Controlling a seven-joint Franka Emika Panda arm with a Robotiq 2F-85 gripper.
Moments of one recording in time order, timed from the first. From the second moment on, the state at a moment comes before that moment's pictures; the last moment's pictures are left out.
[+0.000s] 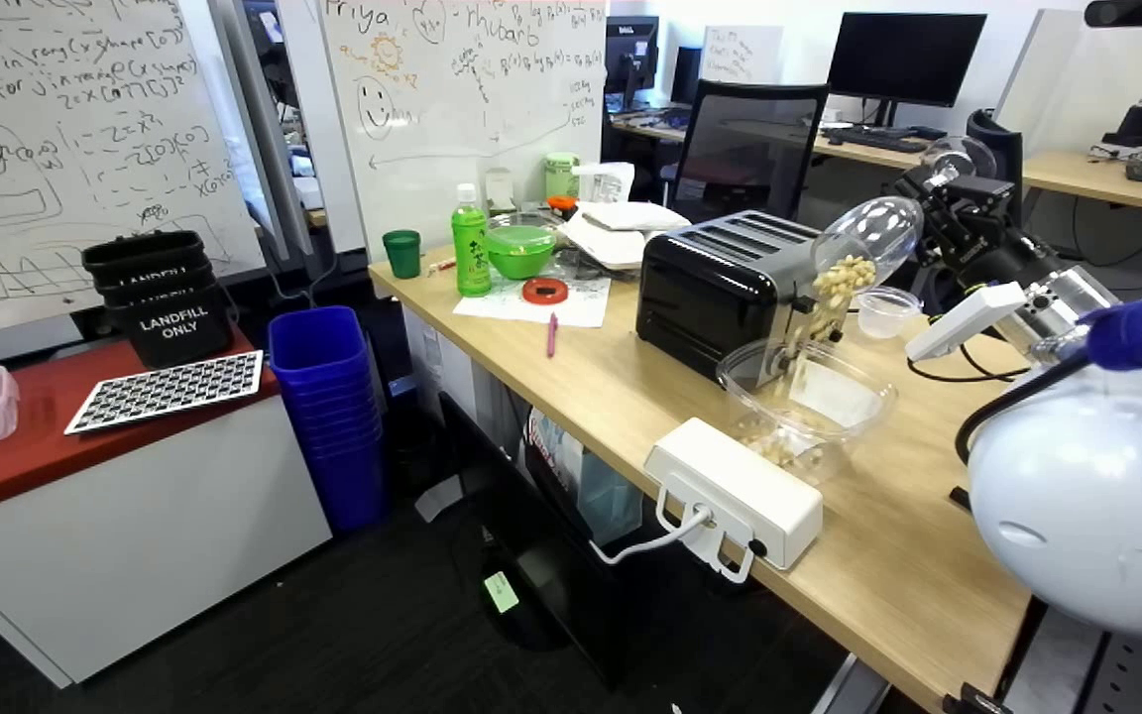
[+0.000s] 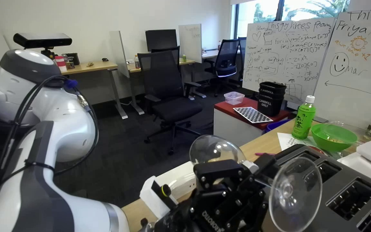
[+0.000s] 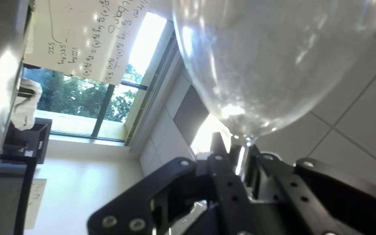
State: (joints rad) arm 1.29 1.48 -1.00 -2.77 -2.14 1.57 -0.71
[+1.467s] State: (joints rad) arm 0.96 1.20 -0.97 -2.75 -2.41 1.28 -0.95
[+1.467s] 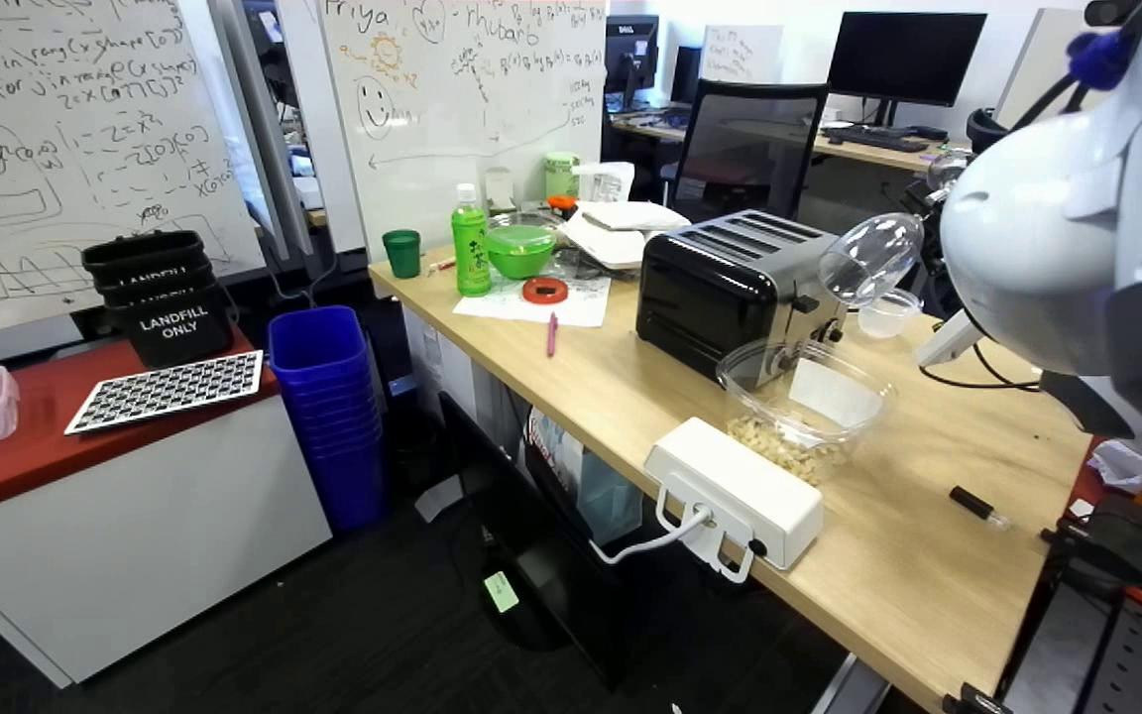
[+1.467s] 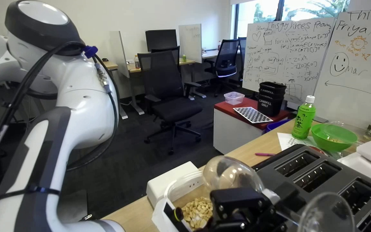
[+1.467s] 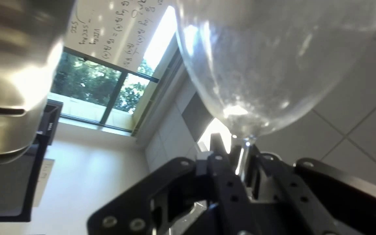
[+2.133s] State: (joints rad) arm 0.93 1.27 -1.03 -2.70 -2.61 1.62 -0.46
